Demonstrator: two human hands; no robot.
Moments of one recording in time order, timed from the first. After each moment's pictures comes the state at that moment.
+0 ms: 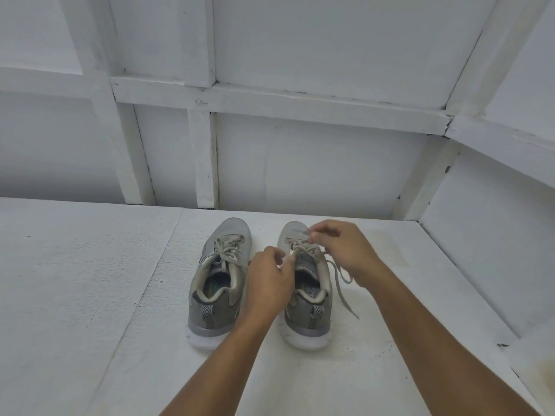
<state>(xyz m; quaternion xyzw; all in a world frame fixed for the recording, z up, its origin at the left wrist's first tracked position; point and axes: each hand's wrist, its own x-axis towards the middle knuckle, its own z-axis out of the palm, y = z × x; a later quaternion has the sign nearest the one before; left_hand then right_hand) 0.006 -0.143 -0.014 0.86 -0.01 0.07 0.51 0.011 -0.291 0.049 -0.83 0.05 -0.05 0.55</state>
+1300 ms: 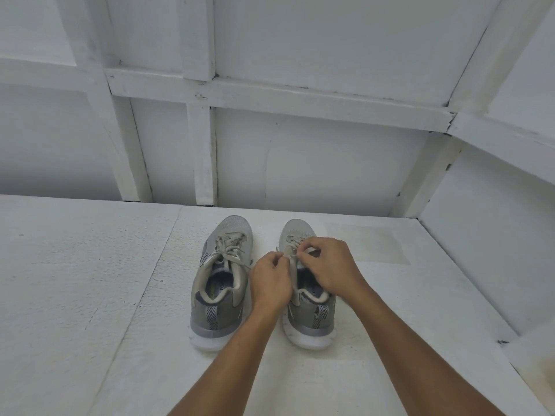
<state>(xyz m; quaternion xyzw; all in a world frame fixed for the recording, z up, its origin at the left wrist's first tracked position) 0.009 -0.148 -0.021 0.77 0.08 0.02 0.63 0.005 -0.264 0.024 -0.94 0.03 -0.08 0.34</state>
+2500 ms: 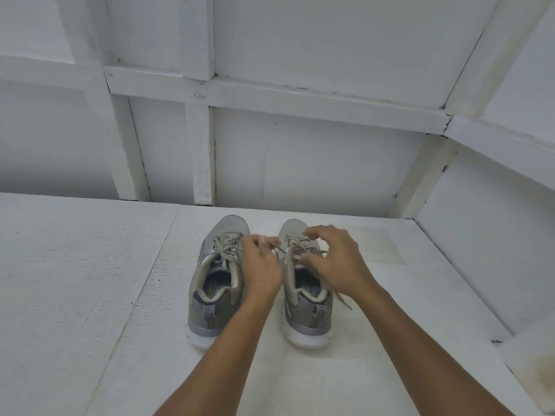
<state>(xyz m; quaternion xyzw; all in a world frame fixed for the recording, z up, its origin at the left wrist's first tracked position) 0.025 -0.146 -0.013 0.67 0.09 0.10 0.73 -0.001 -0.280 0.028 -0.95 -0.01 -0.12 0.30</state>
